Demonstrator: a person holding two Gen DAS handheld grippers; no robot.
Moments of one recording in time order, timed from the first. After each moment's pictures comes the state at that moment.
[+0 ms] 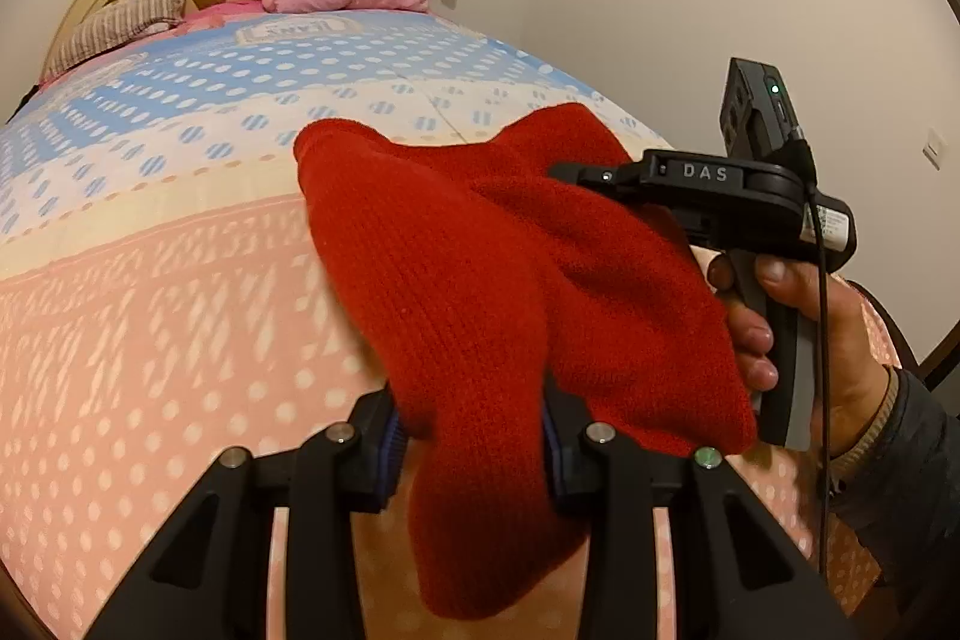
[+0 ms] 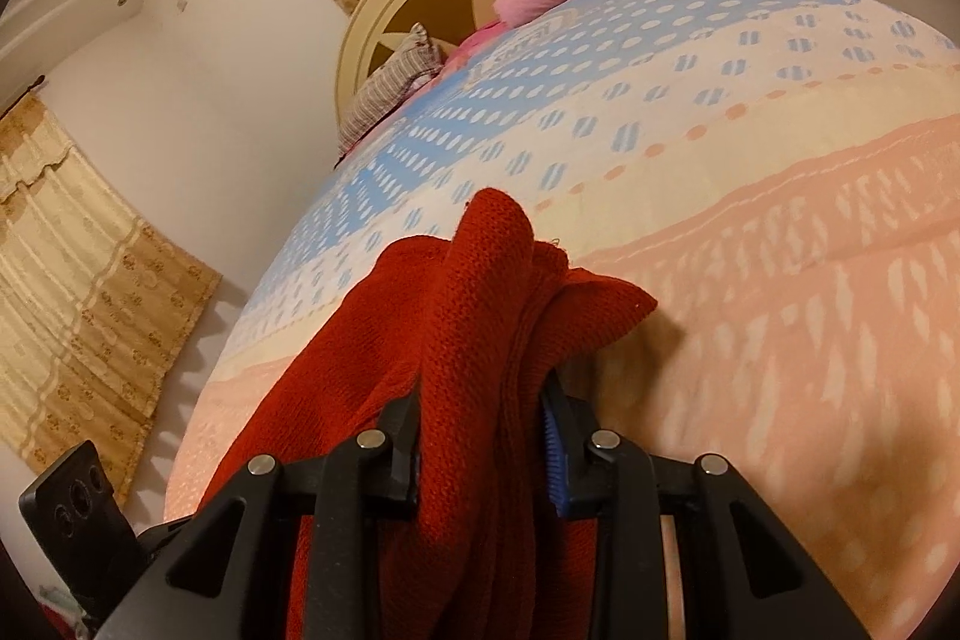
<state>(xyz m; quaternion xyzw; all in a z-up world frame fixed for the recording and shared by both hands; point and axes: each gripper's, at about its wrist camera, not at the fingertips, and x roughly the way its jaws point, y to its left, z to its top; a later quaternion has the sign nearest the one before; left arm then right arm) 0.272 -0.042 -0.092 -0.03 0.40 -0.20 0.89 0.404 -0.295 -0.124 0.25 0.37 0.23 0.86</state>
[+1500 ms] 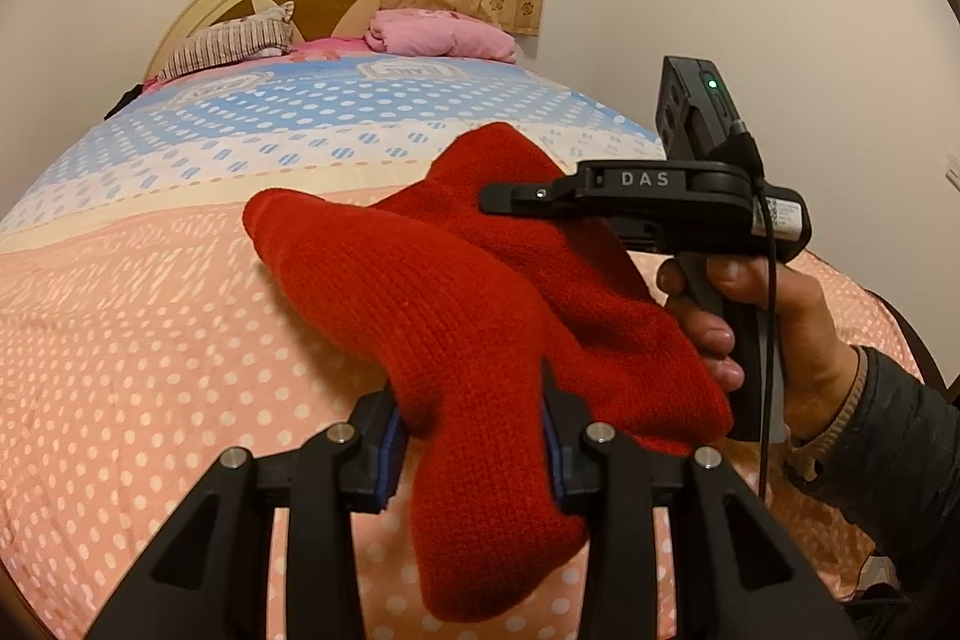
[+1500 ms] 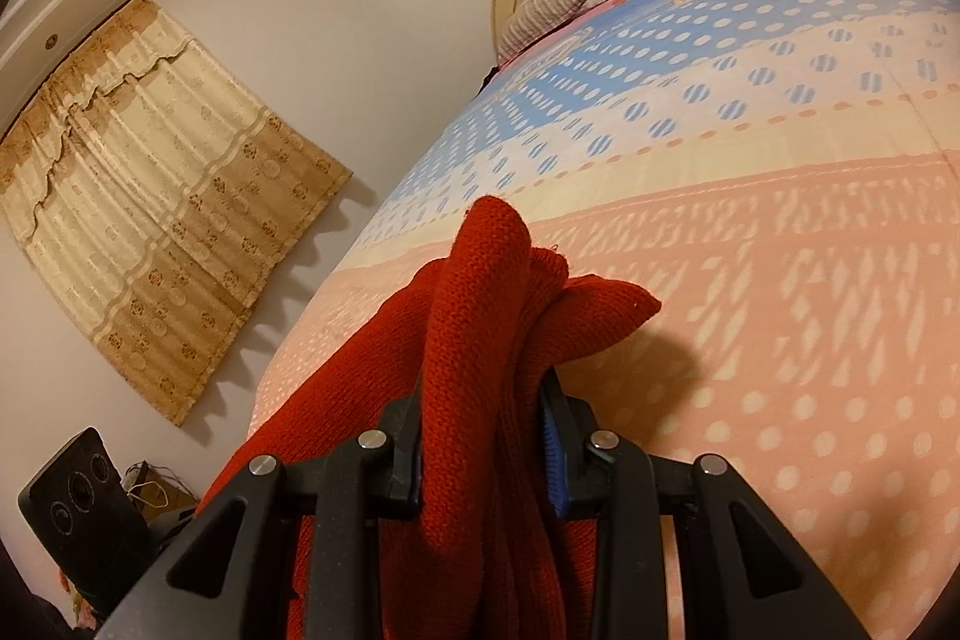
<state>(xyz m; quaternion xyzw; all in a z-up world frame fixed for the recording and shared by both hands) 0.155 0.054 -0.067 -0.03 0.35 -0.11 0.93 0.342 -0.109 -0.103 0.21 0.38 0.40 0.80</state>
